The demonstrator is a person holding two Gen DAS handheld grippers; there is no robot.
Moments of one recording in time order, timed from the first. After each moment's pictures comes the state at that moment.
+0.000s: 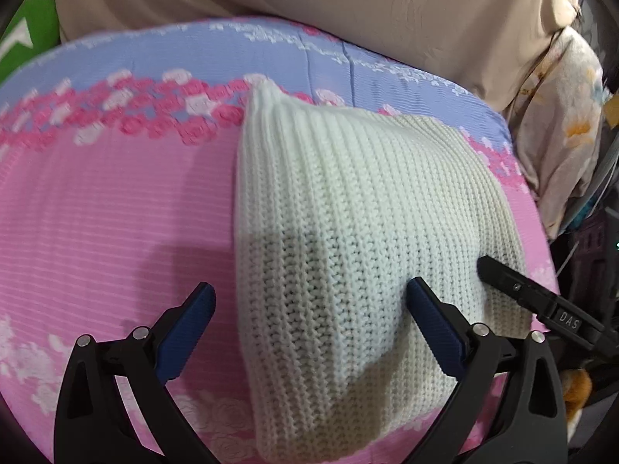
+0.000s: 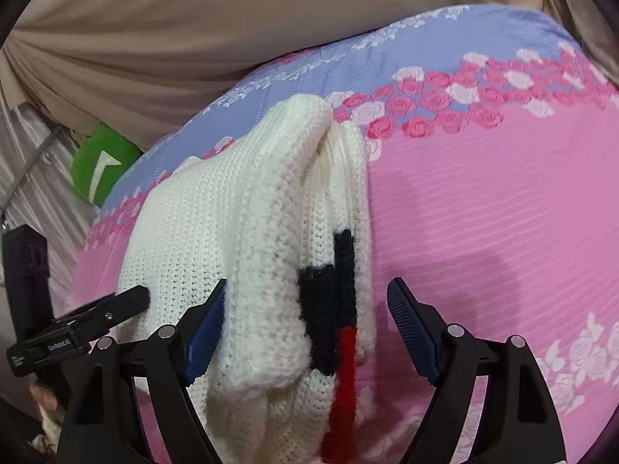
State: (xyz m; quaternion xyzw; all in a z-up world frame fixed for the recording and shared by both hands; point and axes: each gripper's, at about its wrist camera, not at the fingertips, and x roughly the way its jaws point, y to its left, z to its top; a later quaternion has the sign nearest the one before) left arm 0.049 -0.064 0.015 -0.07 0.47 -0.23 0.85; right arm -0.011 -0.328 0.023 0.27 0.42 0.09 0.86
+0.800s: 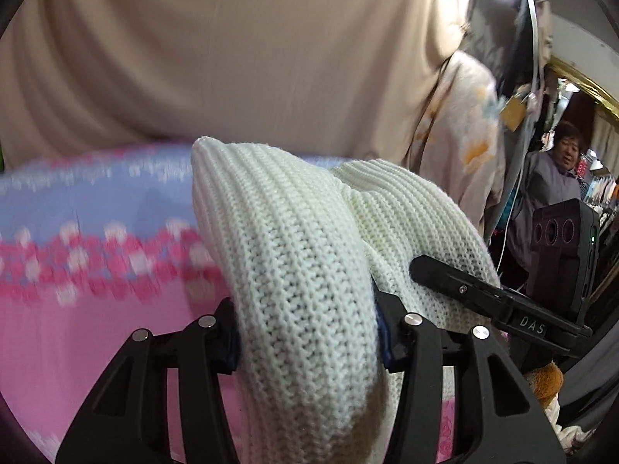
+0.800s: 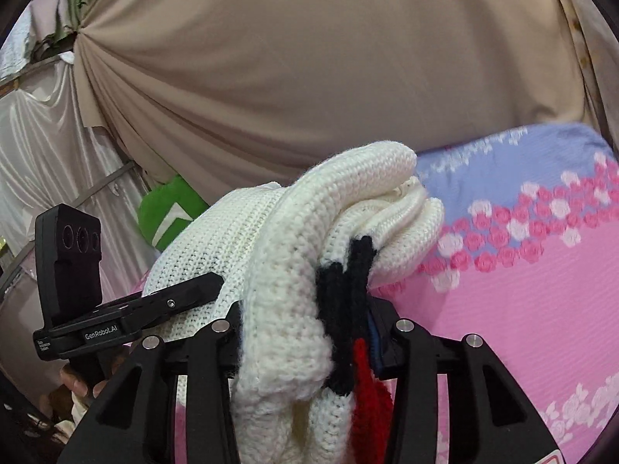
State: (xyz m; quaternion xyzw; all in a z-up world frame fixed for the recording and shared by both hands) left arm 0.020 -0.063 0.151 -0.03 0.27 -0.37 0.89; right arm -0.039 -0.287 0.167 0.21 0.22 0.14 0.94
